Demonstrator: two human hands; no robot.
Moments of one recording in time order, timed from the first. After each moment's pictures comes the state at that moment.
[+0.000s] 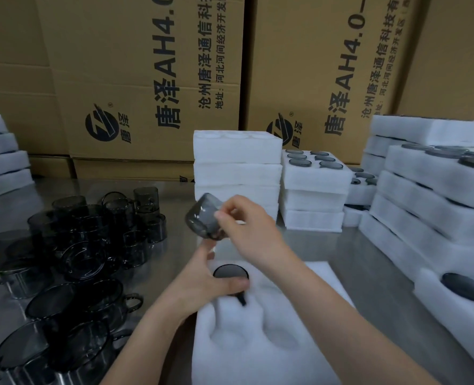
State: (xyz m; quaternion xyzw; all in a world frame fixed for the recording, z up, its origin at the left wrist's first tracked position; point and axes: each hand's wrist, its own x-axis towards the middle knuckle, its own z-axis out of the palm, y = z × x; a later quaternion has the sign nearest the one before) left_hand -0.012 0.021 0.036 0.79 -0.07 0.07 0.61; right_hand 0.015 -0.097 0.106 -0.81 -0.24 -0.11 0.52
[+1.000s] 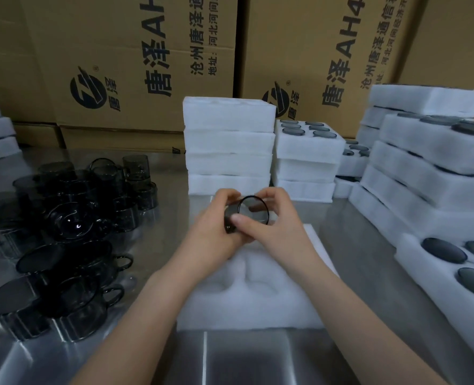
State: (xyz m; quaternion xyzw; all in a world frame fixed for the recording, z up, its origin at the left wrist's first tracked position) left_hand -0.026 -0.018 0.058 0.85 -0.10 0.18 0.49; right_hand -0.005 -0.156 0.059 -0.76 -0.16 -0.10 0.63
